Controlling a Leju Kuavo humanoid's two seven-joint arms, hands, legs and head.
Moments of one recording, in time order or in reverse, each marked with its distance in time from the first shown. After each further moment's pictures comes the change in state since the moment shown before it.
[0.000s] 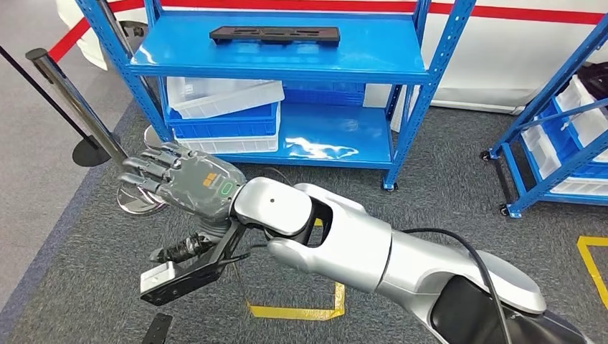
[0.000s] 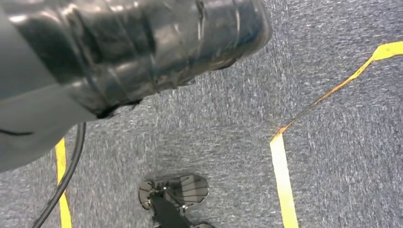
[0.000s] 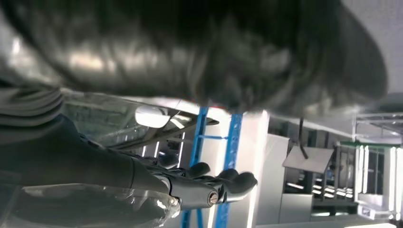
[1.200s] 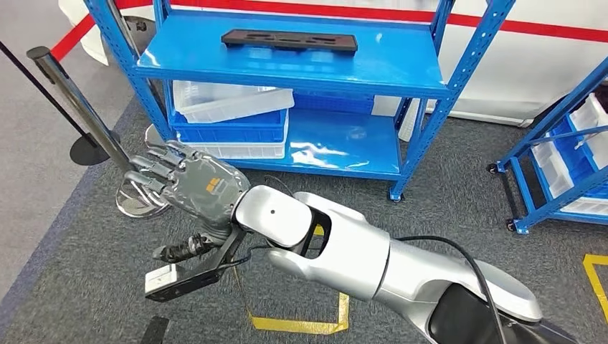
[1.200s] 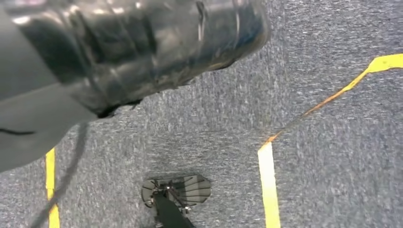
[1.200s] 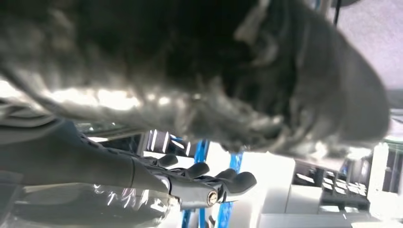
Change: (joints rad) left arm 0.007 0.000 -0.010 0.001 0.022 -0.010 -0.012; right arm 0.040 0.007 -0.008 0.010 0.145 -0.053 0.037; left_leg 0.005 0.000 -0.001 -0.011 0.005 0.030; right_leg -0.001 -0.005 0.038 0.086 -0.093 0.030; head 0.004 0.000
